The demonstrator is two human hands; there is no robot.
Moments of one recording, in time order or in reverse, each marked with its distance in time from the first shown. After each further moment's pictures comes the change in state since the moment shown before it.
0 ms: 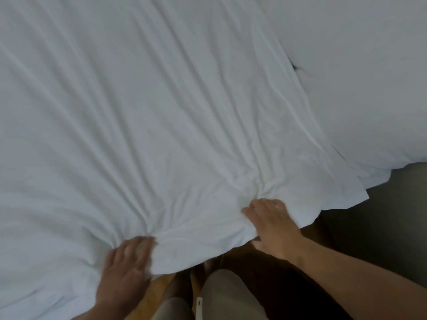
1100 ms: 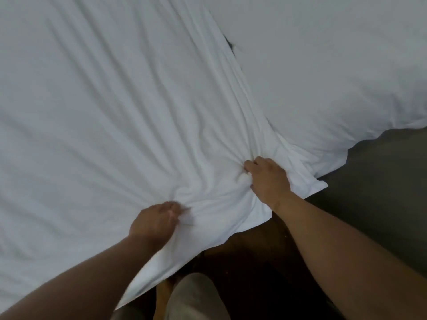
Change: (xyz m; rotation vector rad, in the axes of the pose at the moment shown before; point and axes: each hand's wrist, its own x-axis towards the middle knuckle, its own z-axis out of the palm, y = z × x) left_hand 0.160 0.212 -0.012 -0.030 -0.233 0.152; right_hand 0.013 0.183 0.022 0.110 0.293 0.293
